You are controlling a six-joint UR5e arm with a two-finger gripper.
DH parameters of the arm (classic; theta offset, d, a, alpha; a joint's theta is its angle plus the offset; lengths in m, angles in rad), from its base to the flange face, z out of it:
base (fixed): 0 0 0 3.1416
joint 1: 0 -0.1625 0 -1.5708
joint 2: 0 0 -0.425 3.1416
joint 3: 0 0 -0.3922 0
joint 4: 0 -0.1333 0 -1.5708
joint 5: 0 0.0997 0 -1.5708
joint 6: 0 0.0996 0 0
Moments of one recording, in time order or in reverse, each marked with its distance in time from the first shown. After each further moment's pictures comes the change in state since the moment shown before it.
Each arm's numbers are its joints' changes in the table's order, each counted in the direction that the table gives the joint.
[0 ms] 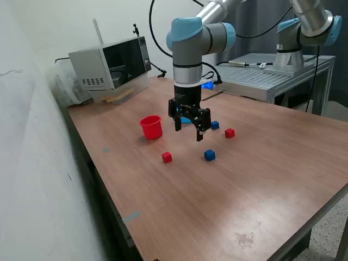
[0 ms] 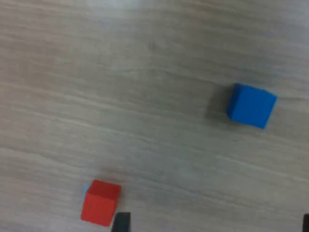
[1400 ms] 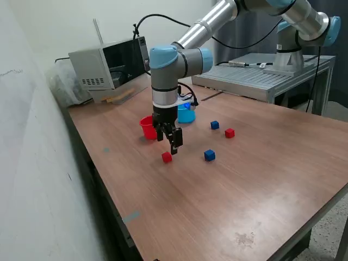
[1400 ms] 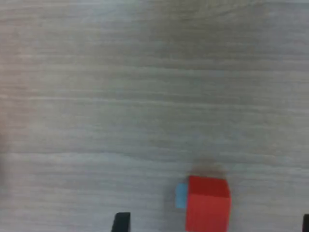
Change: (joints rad) arm 0.070 0.142 0.134 0.013 -0.054 0.106
